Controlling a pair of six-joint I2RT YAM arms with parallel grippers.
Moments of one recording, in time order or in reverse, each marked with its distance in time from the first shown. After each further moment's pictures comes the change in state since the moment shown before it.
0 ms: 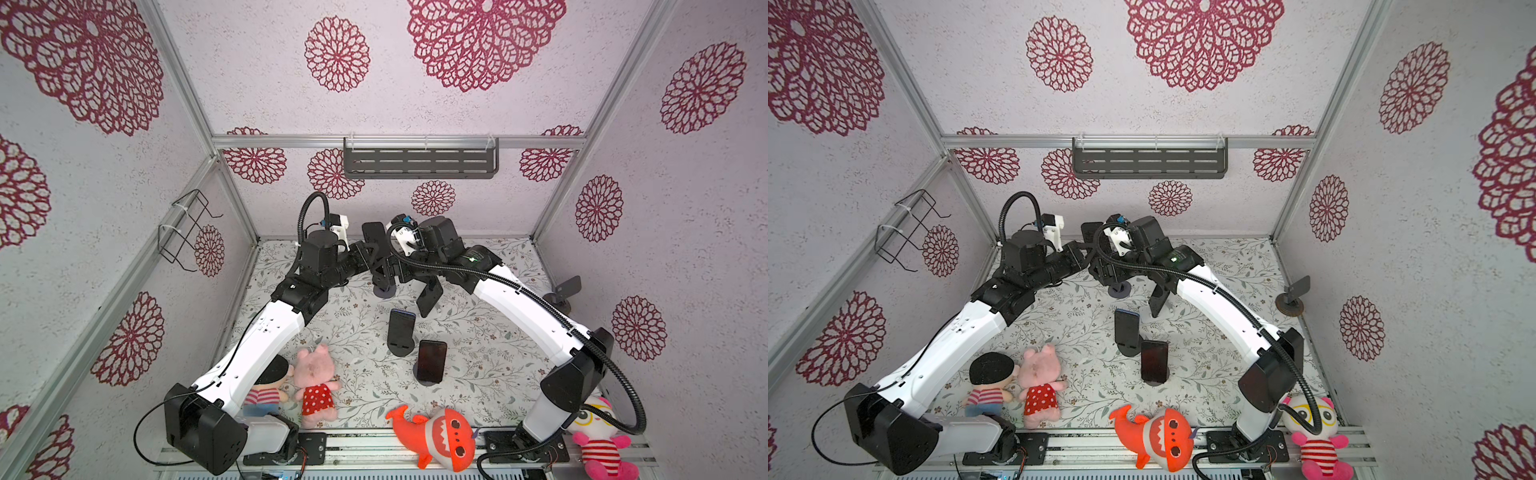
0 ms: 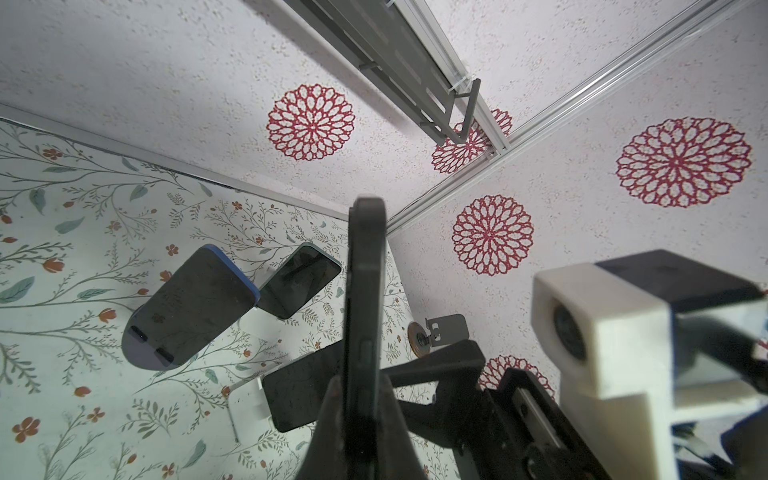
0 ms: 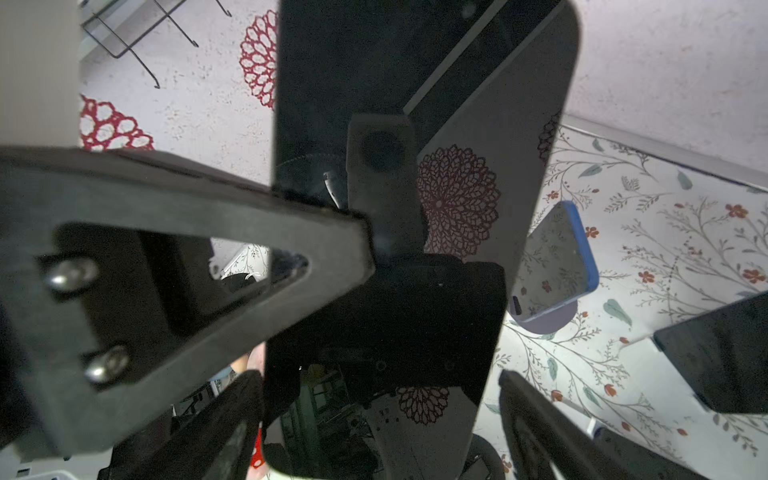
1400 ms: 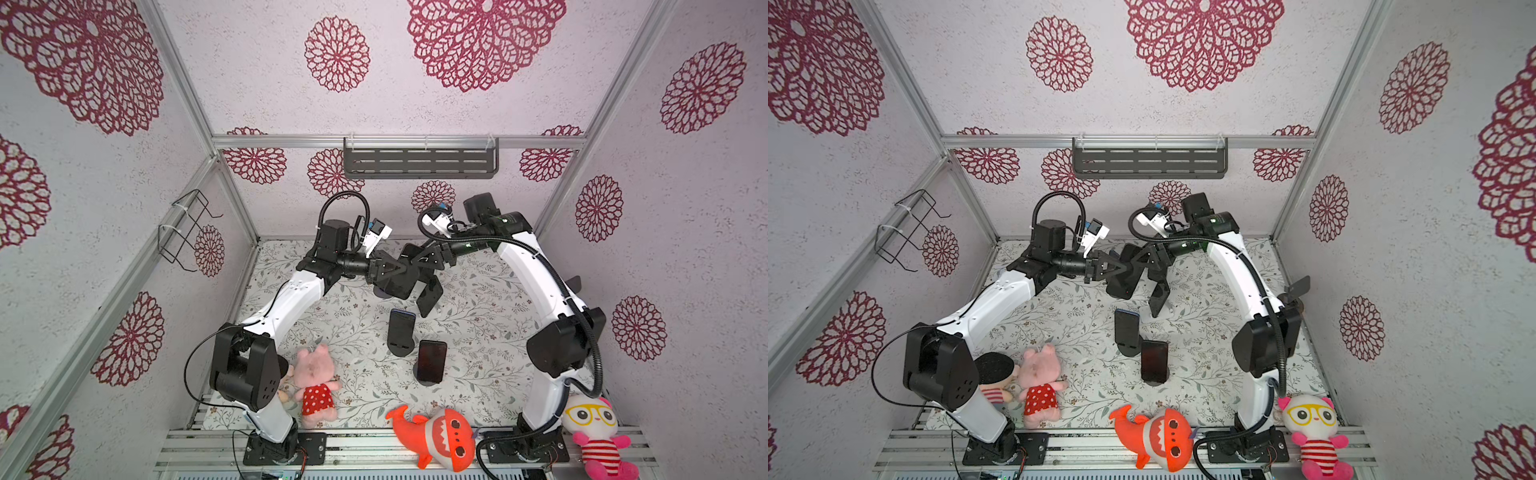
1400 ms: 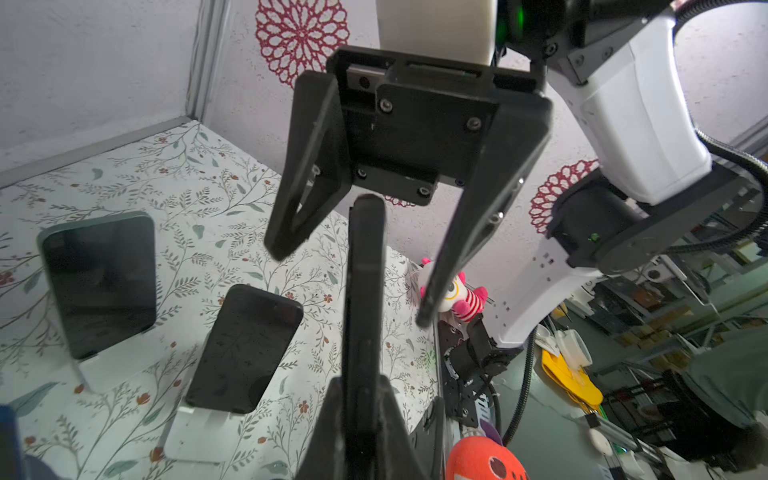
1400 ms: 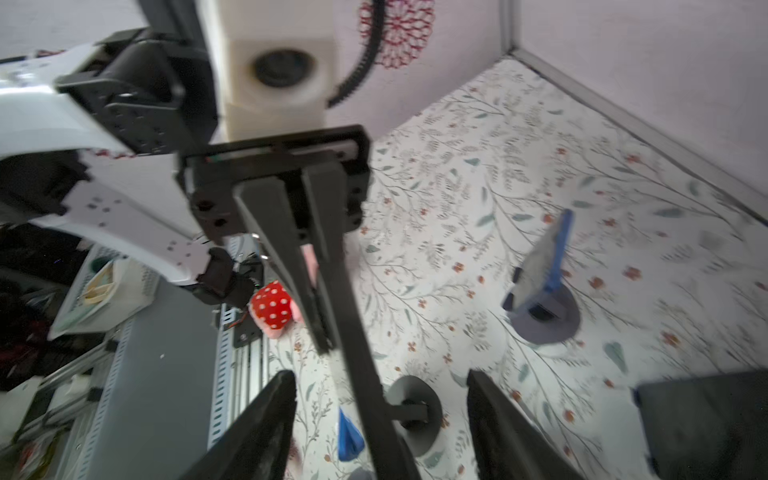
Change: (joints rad) left arm 0.095 0.328 0.100 0.093 0.861 0.591; right arm -0.390 0.138 0.192 -0.349 -0.604 -0.552
